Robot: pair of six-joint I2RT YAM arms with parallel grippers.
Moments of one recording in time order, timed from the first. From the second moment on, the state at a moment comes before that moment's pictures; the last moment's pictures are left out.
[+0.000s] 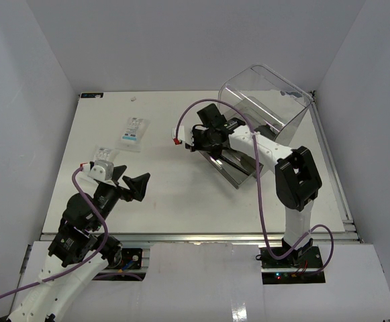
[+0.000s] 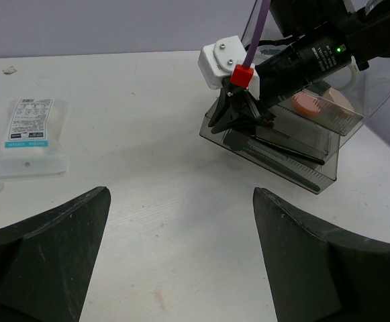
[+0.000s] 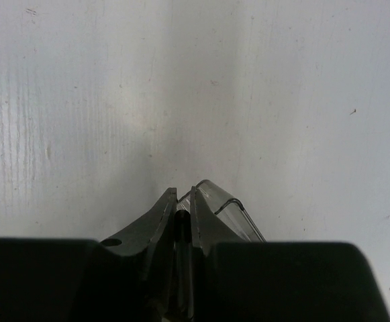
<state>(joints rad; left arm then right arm) -0.56 0.24 0.58 -0.31 -0.11 -0.20 0.69 1.93 1.59 -0.55 -0.37 -0.98</state>
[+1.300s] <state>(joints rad) -0.56 0.24 0.58 -0.30 -0.09 -0.20 0.82 1.69 1.36 -0.61 -0.43 -0.65</state>
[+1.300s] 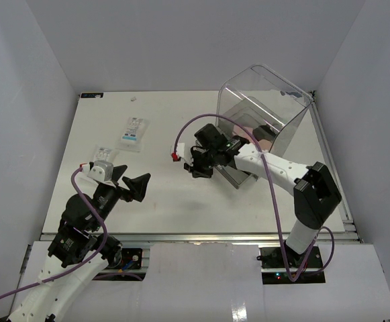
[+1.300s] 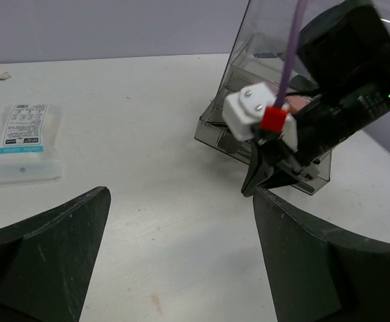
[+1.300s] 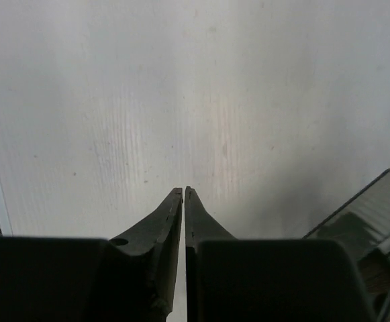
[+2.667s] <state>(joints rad) -0.56 0.57 0.48 0.01 0.20 -0.46 0.66 1.67 1.23 -0.45 0.25 -0.53</state>
